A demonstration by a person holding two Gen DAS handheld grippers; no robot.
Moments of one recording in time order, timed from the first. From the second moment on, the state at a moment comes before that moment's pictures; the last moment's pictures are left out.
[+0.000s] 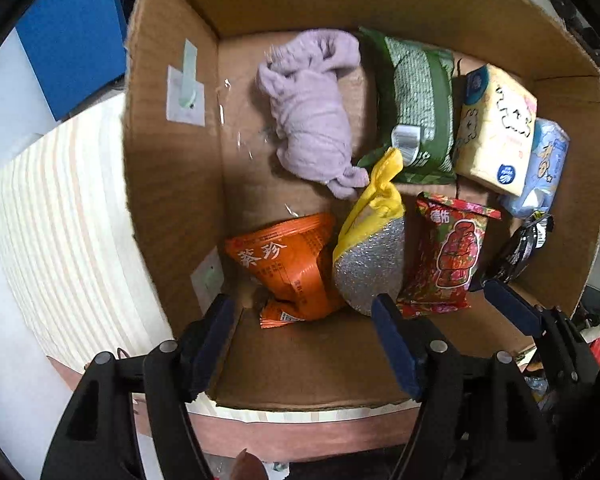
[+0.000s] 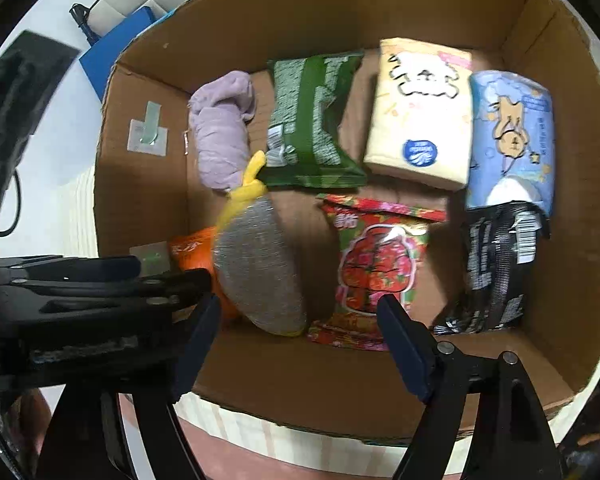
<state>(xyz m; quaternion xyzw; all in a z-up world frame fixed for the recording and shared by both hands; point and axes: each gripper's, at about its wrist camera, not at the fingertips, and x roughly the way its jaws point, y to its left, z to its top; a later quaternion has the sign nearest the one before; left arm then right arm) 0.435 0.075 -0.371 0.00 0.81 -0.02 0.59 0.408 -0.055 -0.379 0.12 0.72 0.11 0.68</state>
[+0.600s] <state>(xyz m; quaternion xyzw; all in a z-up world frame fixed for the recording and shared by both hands) 0.398 0.059 -0.297 0.00 0.69 0.01 0.72 0.378 -0.110 -0.317 0.02 0.67 0.06 0.74</state>
